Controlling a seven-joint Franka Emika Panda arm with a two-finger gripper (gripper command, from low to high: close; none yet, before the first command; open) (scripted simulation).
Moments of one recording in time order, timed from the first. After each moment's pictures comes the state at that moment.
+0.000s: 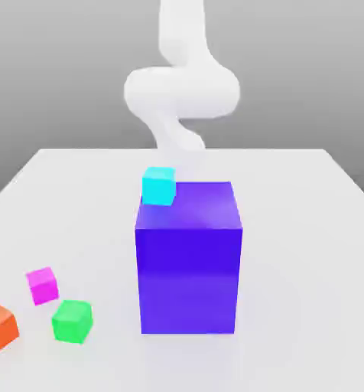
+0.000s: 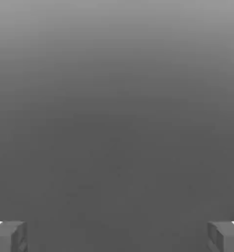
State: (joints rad) arm -0.05 -0.71 -0.02 -2.35 -0.02 2.35 0.84
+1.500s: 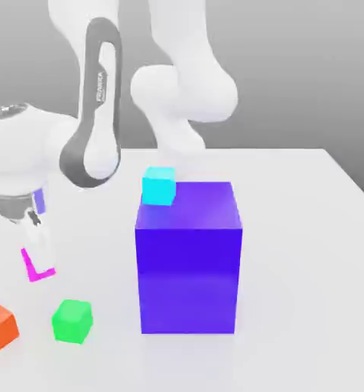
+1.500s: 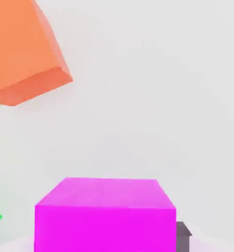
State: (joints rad) arm -0.54 0.08 -0.20 -2.74 0.03 2.82 0.90
